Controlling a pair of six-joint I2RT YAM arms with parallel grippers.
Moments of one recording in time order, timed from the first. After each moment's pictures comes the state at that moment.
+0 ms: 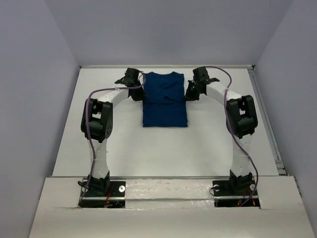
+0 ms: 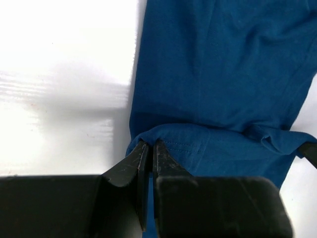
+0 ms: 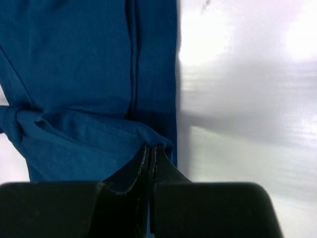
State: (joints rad) left arm -0.30 2.06 1.57 -0.42 0.08 -0.66; right arm 0.29 2.14 1.68 -0.48 -0.21 0.54
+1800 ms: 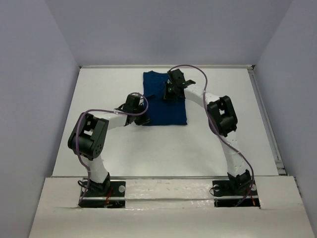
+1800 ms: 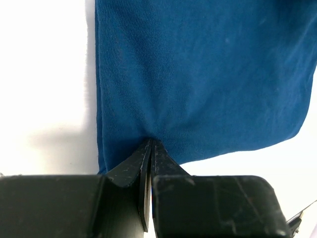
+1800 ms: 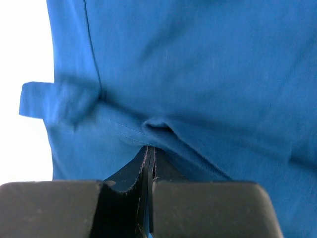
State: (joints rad) left arm -0.40 1.76 0.92 -0.02 0.19 -0.72; right arm 0.50 2.35 1.93 -0.43 -0.15 0.49
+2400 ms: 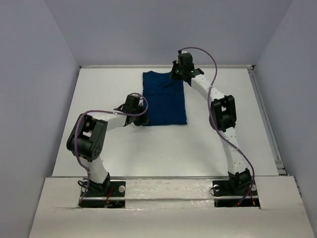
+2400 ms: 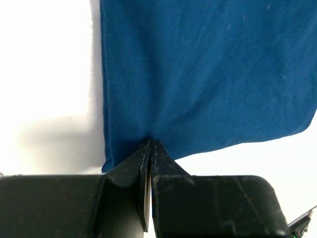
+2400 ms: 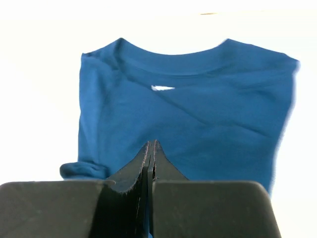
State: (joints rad) left arm -0.40 1.74 0.91 -0.05 0.18 -0.69; right arm 0.40 2.57 2.40 -0.38 -0.07 0.45
